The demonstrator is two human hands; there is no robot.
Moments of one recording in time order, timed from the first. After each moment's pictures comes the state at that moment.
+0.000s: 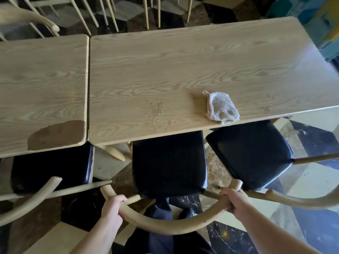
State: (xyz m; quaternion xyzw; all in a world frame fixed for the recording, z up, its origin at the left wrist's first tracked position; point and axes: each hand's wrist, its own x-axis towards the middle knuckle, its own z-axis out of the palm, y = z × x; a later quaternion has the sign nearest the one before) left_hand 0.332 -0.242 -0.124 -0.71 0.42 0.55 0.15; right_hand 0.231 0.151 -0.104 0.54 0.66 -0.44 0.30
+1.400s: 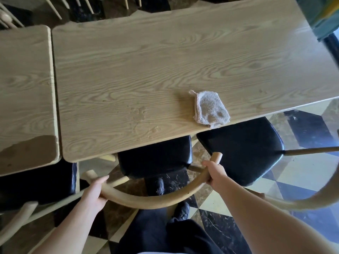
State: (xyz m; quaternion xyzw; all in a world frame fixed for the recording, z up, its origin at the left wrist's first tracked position) left_hand 0.224 -0.288 -0.150 -0.69 0.36 0.62 0.13; right_hand 0.117 0.114 -0.125 0.55 0.62 -0.47 0.31
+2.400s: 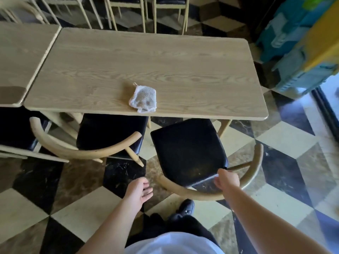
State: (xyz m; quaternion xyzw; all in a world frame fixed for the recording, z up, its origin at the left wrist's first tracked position) left_hand 0.249 0.257 -0.037 -0.63 0.34 0.68 0.14; right_hand 0.114 0.530 -0.056 0.42 0.76 -0.45 0.23
